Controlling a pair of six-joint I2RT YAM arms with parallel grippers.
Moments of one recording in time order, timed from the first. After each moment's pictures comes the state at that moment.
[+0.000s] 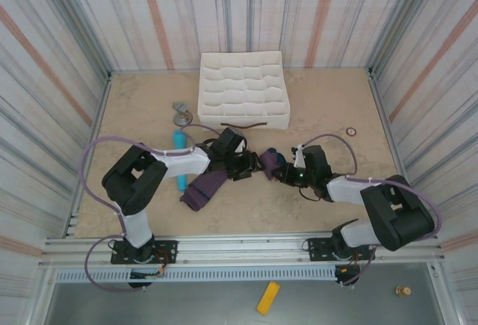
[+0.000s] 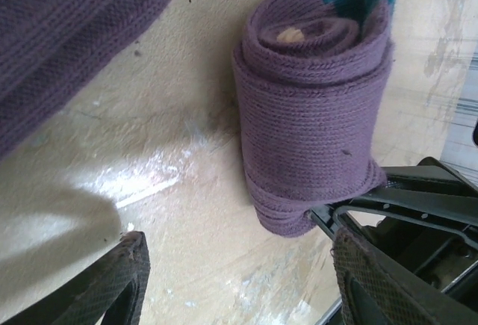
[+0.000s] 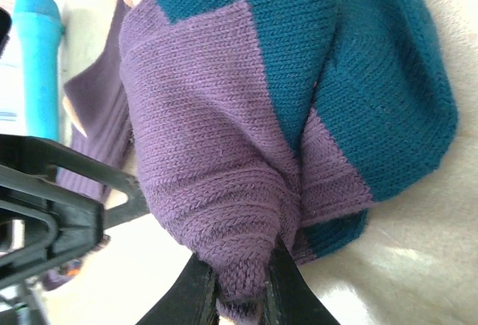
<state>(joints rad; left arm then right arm) -0.78 1.82 1.00 -0.08 0.43 -1.00 0.40 1.40 0.34 0.30 -0.48 0.72</state>
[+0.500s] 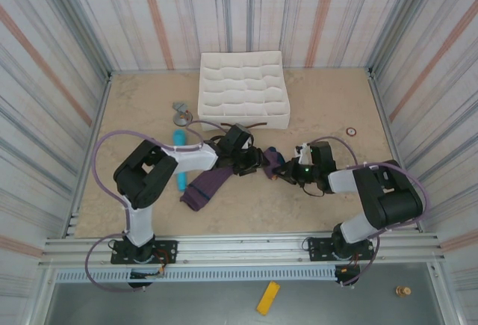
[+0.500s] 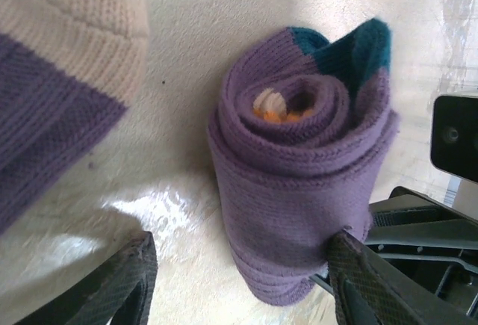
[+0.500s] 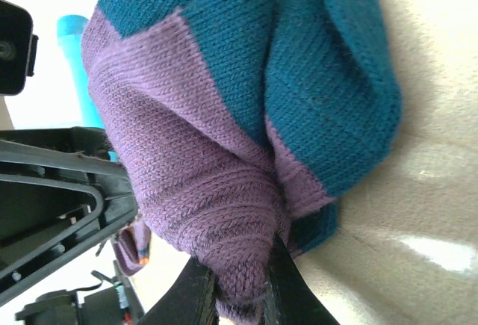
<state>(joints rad) -0.79 1.91 1.09 -0.06 0.37 -1.01 0.26 1.54 0.37 0.35 -0.73 0.83</state>
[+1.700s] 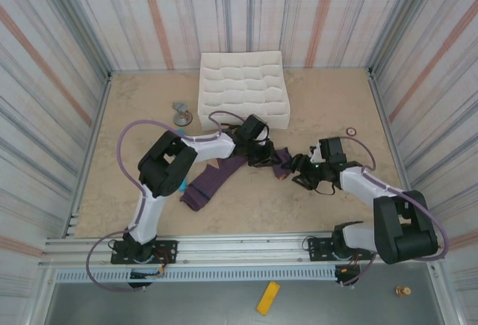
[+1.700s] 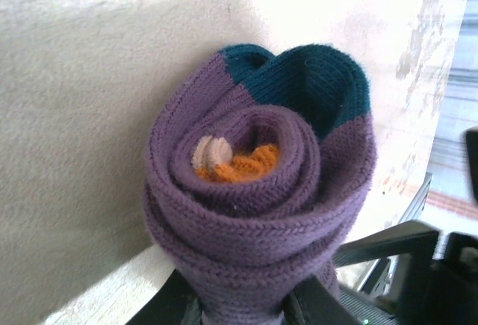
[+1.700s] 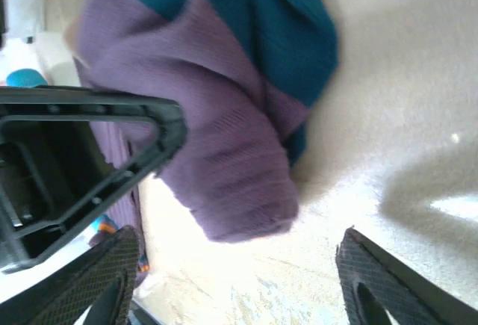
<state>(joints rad) -0.80 2.13 1.41 -0.21 0.55 -0.84 0.20 1.25 0.50 -0.25 -0.58 0.83</state>
